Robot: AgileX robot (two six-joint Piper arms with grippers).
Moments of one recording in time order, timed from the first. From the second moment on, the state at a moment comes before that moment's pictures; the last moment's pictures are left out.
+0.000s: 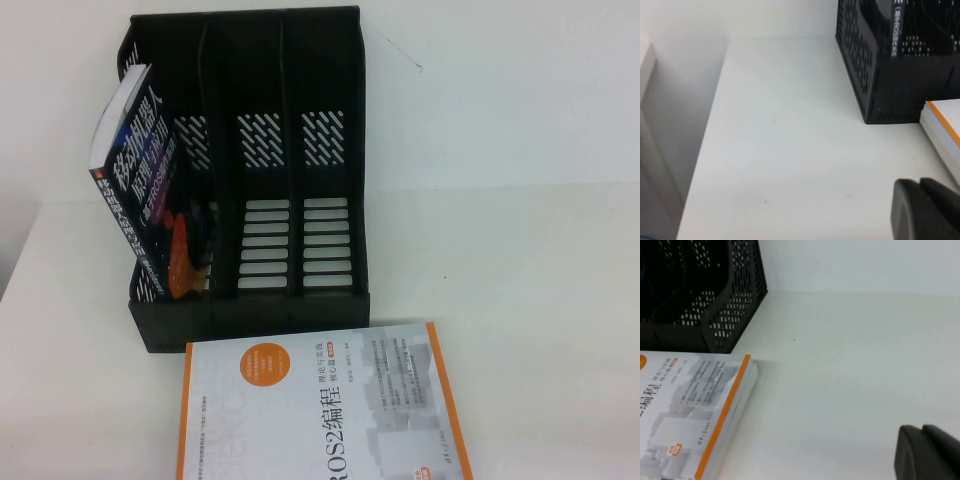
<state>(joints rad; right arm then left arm) 0.45 0.09 -0.33 -0.22 0.72 0.32 0.01 -0.01 0.01 -0.15 0.38 0.07</state>
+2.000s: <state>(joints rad) 0.15 0.05 -0.12 -0.14 0.38 0.13 -0.05 -0.01 0.01 -0.11 0.38 0.08</state>
